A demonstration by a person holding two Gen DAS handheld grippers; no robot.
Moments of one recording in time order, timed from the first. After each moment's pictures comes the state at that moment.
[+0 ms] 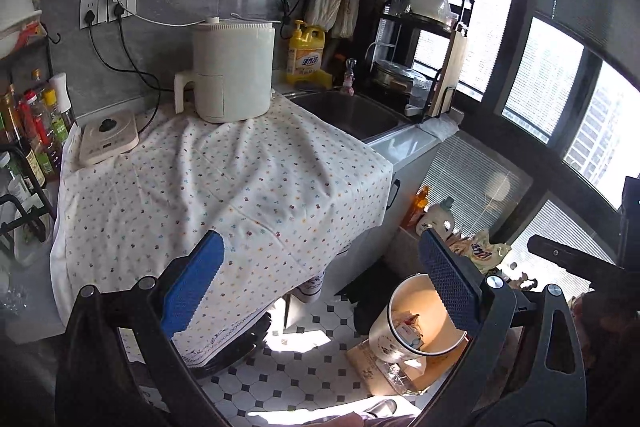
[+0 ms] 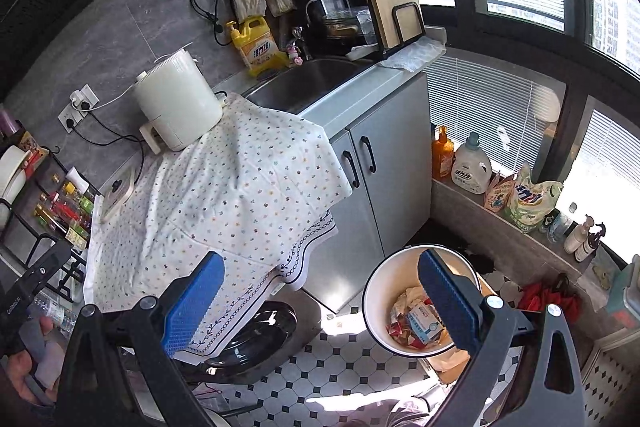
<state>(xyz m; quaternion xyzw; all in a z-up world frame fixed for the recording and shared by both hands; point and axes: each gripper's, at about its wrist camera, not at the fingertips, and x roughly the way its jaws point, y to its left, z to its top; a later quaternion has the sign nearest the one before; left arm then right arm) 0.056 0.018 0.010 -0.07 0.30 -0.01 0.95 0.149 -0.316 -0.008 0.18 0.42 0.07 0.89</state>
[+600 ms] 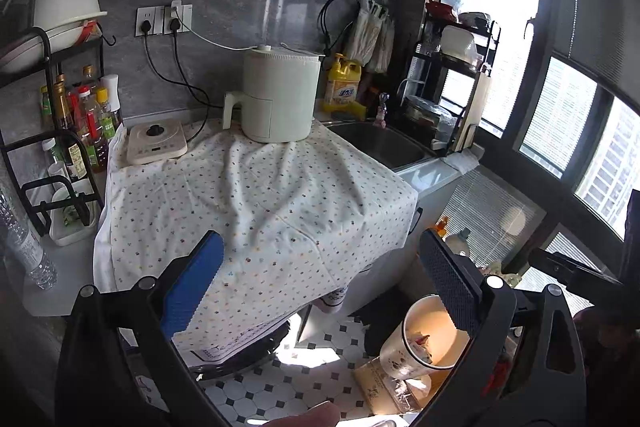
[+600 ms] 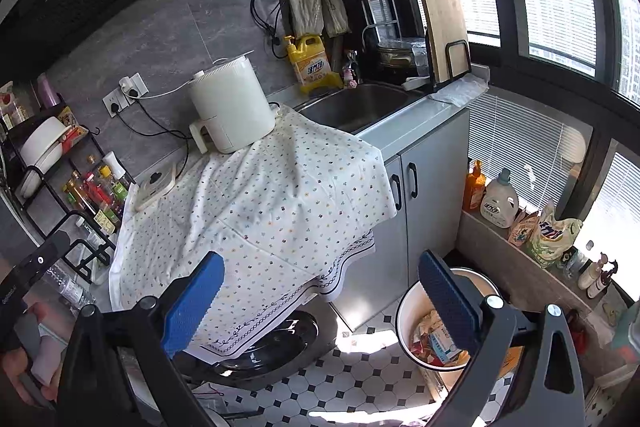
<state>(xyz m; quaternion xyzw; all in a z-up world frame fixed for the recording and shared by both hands) -0.007 0.050 0.031 -0.09 0.26 0.04 0.96 0.118 -0.264 0.030 0.14 0.38 0.13 0.90</state>
